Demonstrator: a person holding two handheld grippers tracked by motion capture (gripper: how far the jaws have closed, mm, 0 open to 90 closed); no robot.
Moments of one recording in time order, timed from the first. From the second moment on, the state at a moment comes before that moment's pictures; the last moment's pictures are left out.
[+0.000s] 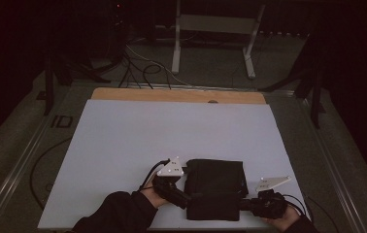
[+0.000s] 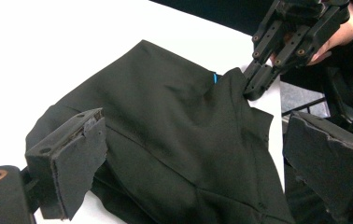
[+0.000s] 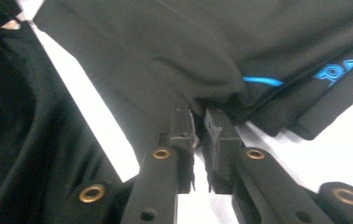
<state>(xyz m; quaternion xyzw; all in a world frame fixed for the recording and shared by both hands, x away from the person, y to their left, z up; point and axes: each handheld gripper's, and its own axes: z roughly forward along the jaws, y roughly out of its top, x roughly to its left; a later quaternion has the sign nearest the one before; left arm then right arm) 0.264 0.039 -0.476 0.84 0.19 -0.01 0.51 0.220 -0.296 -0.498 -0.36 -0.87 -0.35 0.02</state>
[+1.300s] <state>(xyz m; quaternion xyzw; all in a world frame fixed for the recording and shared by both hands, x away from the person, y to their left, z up) 0.266 0.042 -0.477 0.83 0.20 0.02 0.51 0.208 -0.306 -0.472 -0.39 -0.86 -0.34 -0.01</state>
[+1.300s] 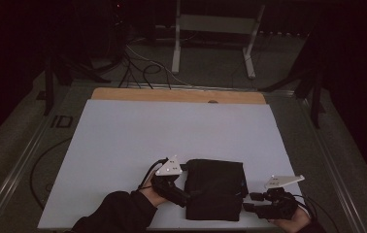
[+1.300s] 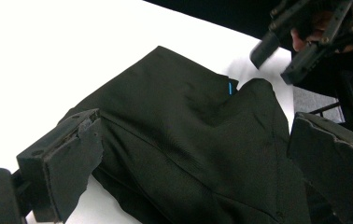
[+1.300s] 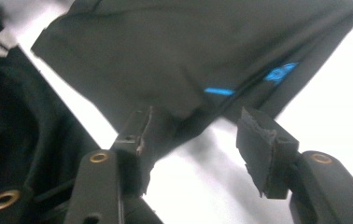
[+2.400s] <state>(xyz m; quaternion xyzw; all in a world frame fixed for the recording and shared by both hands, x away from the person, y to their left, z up) 0.267 0.044 -0.477 0.83 0.21 0.02 0.52 0.200 -0.289 -0.490 -0.38 -0.87 -0.32 0.02</state>
